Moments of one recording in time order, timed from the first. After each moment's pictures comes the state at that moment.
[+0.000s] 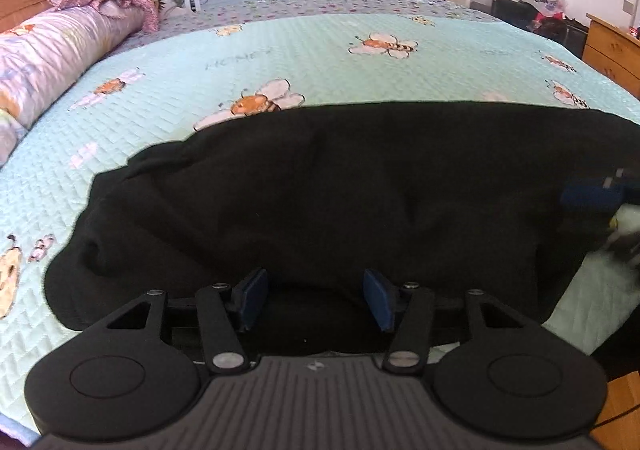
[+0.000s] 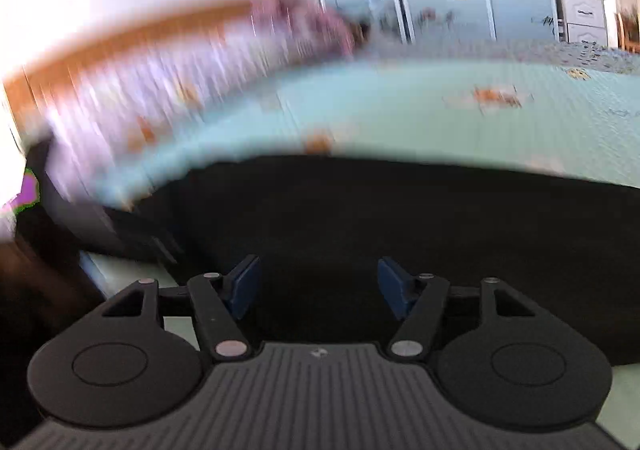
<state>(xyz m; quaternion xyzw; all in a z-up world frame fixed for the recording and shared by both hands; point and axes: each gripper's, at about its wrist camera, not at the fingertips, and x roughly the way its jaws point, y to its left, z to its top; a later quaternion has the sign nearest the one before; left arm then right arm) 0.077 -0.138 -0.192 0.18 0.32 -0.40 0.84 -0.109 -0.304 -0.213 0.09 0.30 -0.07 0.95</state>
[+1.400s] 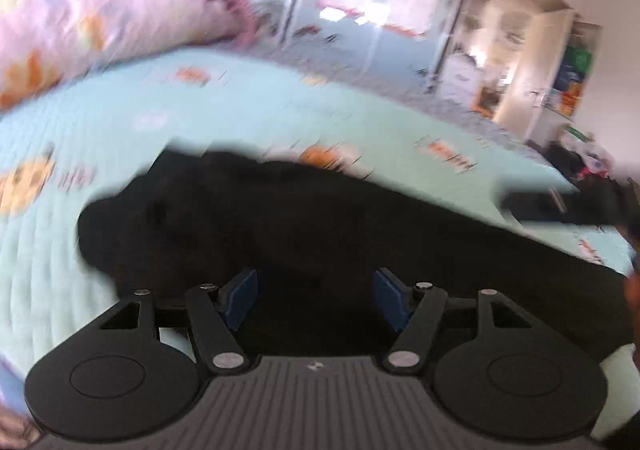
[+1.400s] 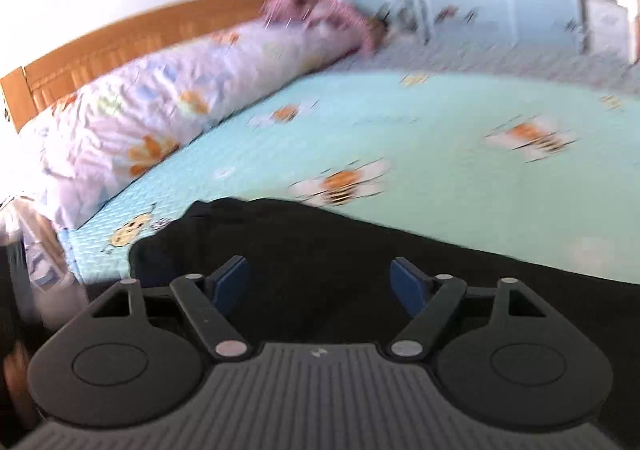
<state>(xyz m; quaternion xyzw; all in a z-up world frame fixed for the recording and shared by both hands) 0.099 -0.082 -0.207 -0.04 0.32 -0.33 0.89 0.043 -0.312 -0.148 0.15 0.29 0.00 0.94</state>
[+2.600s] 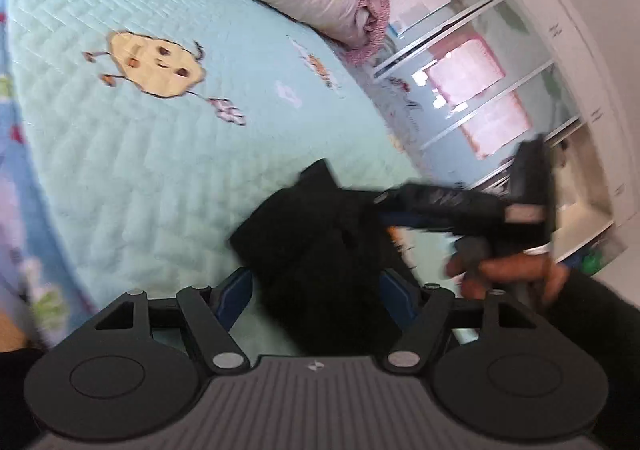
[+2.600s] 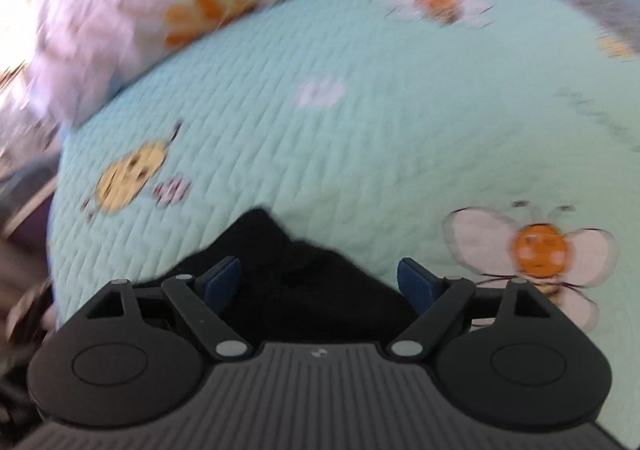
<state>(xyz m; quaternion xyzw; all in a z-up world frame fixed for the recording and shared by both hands) 0.138 0.030 -0.232 -0.36 0.36 -0.25 0.82 0.256 -0.245 -0.199 0.00 0.50 0.19 0.85</state>
